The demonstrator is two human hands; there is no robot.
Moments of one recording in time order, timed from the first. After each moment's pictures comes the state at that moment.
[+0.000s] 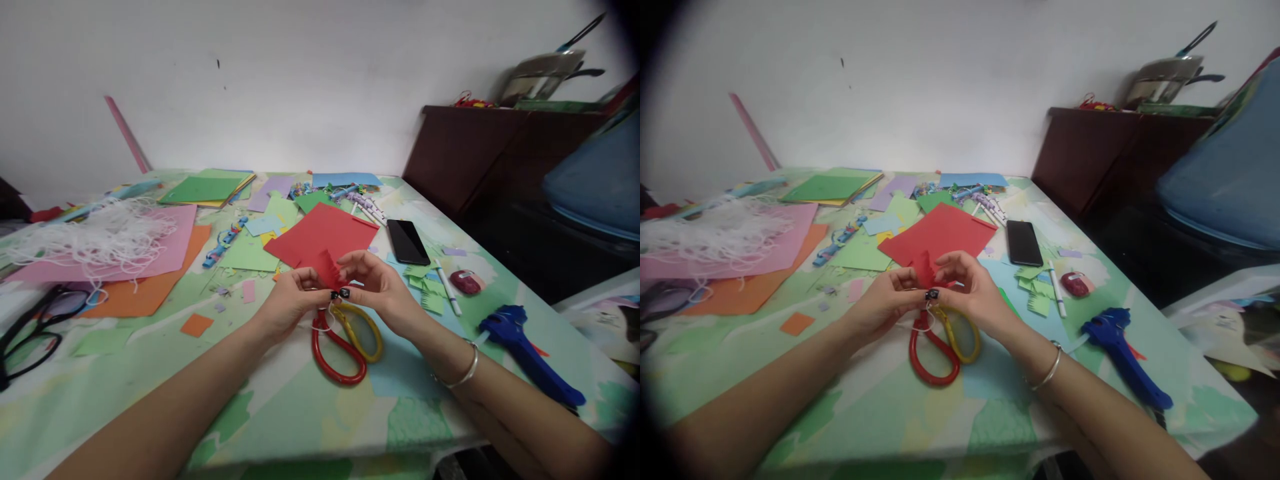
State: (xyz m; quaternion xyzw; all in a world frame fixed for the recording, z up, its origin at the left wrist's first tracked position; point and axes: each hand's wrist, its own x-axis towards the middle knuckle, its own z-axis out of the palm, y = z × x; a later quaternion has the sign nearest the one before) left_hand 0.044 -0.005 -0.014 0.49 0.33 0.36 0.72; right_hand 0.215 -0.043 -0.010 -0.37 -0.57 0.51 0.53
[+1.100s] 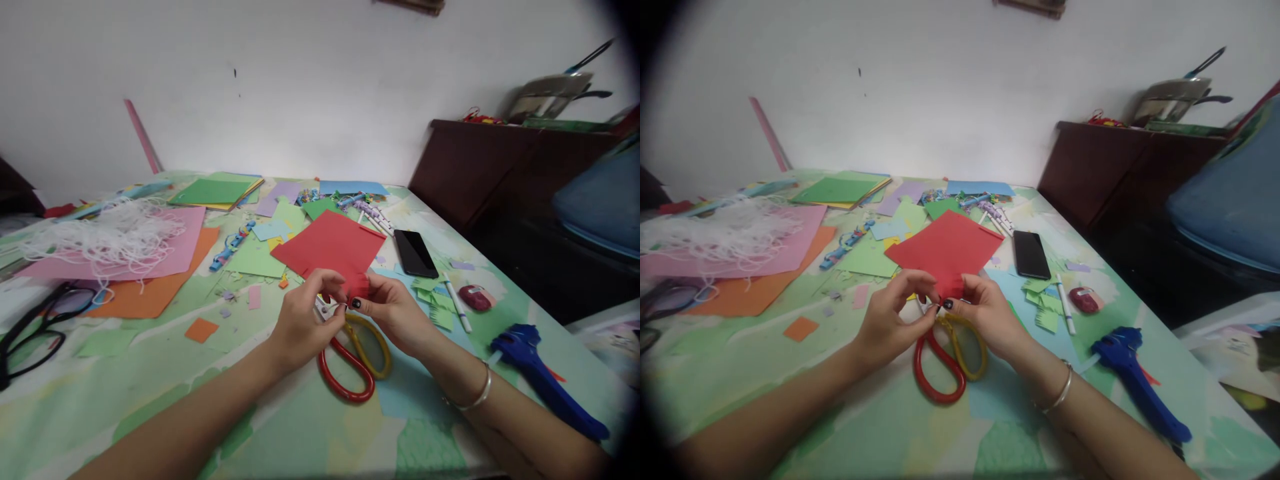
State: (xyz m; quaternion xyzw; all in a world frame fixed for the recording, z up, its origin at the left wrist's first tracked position) left_hand 0.044 -0.018 -0.024 0.77 0.26 0.50 0.28; right_hand 0.211 -0.041 -0.016 -0.33 -0.51 0.60 0.53
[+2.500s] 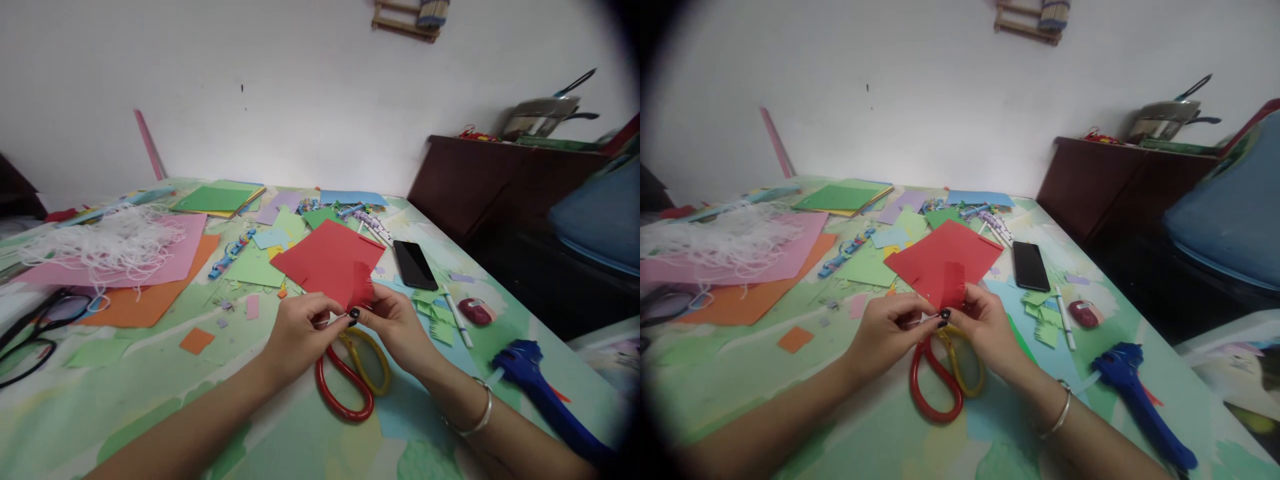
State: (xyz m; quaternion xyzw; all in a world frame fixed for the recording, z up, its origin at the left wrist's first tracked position) left_hand 0.043 -0.018 -0.014 0.78 0.30 0.49 0.23; right_hand 0.208 -0.044 -0.013 -0.34 -0.55 0.52 0.56
